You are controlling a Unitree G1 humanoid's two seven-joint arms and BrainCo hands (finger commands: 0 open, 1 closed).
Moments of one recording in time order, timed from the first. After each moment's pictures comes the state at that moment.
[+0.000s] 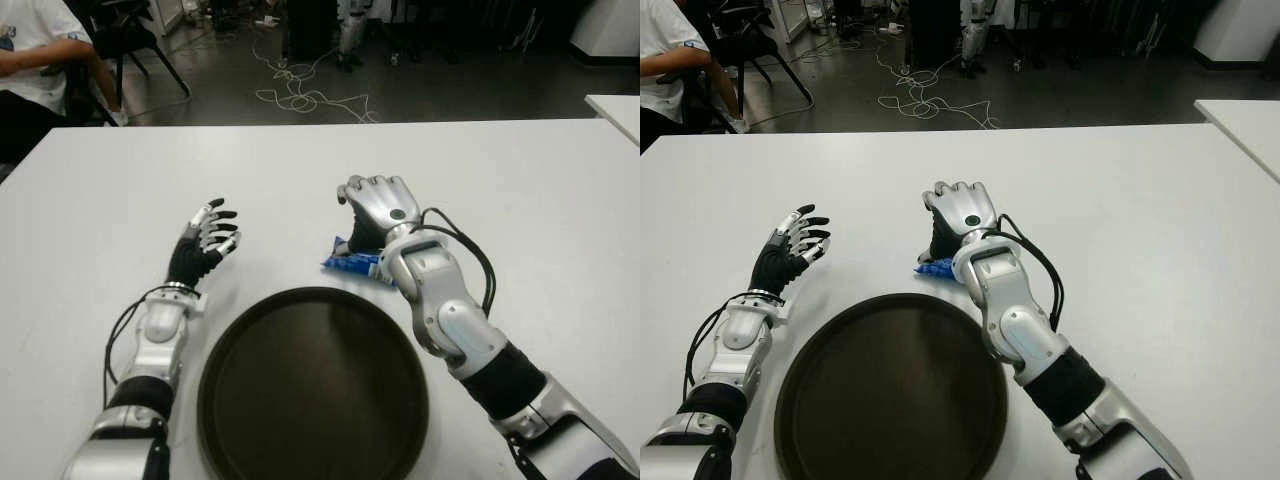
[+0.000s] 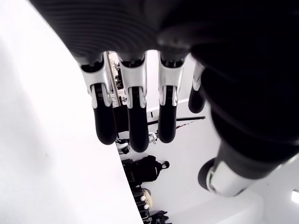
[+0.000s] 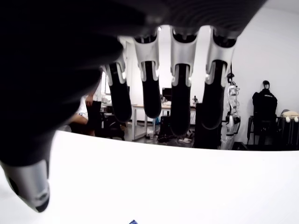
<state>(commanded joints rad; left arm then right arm) -0.39 0.16 0.08 0.92 0.03 -0.62 -0.10 -0.48 -0.15 0.59 0.02 -1.22 0.41 0.27</state>
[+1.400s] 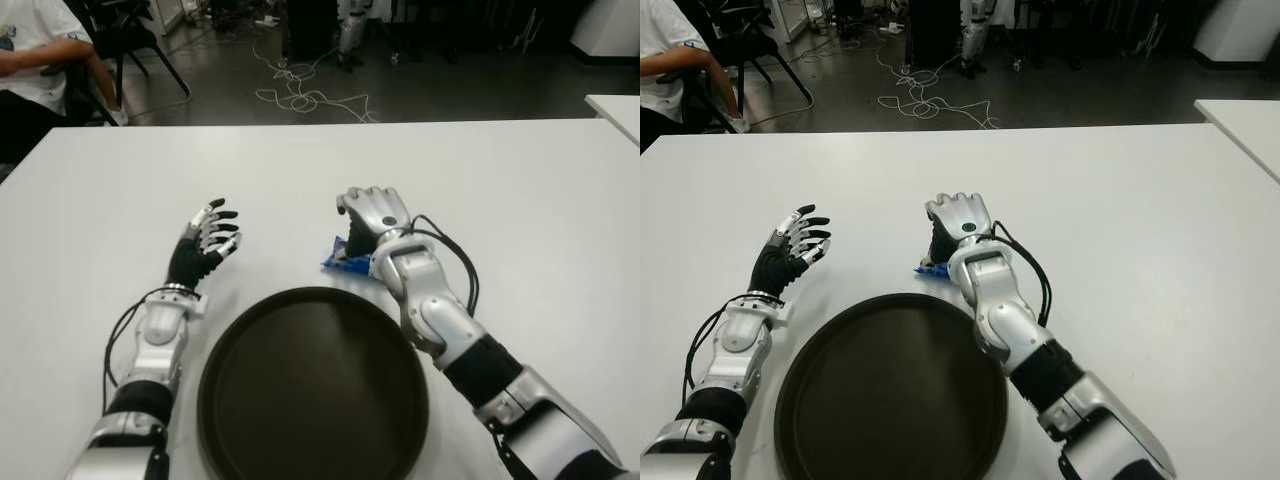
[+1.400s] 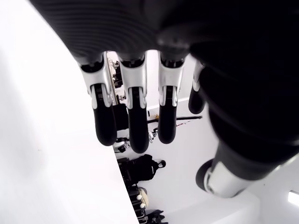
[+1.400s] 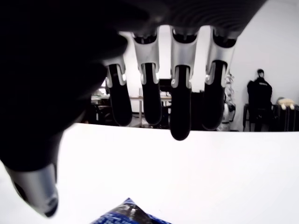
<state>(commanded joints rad) -0.36 0.17 0.08 0.86 0.03 -0.61 -0.10 -0.57 -0.09 0.57 0.29 -1.14 0.40 0.17</state>
